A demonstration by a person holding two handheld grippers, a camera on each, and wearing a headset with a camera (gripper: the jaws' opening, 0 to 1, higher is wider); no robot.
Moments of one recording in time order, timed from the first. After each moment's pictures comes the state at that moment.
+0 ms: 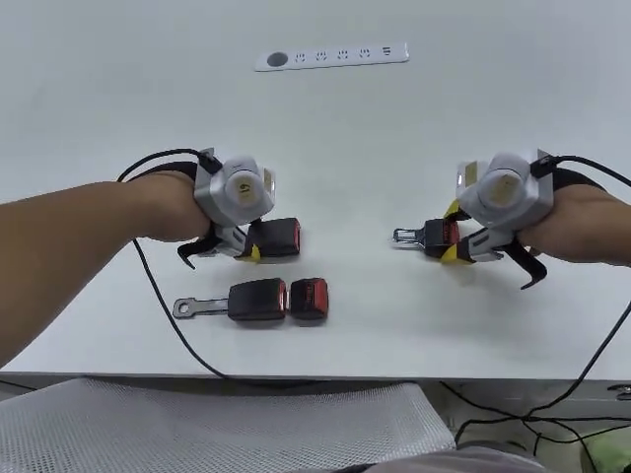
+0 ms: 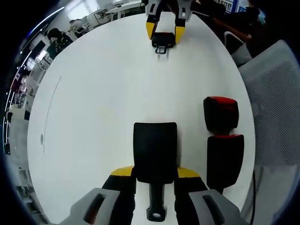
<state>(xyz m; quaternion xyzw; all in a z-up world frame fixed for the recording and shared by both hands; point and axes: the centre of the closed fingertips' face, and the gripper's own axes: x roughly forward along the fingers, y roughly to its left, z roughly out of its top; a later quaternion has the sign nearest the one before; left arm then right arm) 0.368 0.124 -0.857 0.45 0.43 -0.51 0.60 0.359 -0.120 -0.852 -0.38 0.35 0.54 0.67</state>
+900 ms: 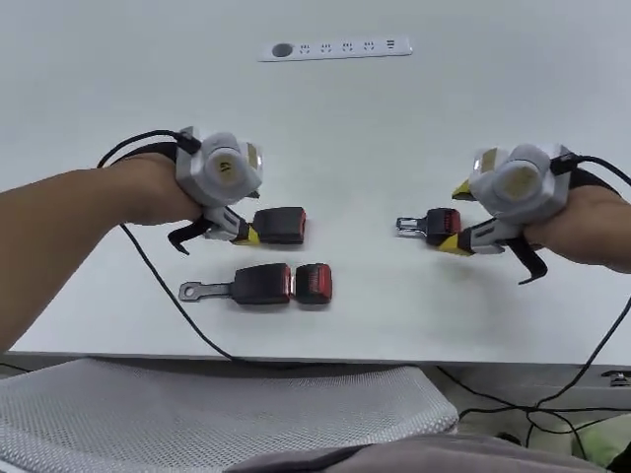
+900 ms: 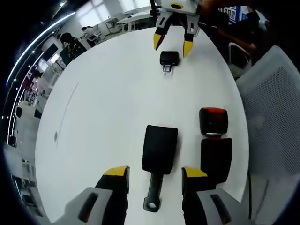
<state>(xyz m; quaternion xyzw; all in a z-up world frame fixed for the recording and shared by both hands) 0.359 0.134 -0.811 0.42 0.37 -0.50 0.66 0.351 -0.118 -0.821 -0.33 0.32 0.49 0.74</state>
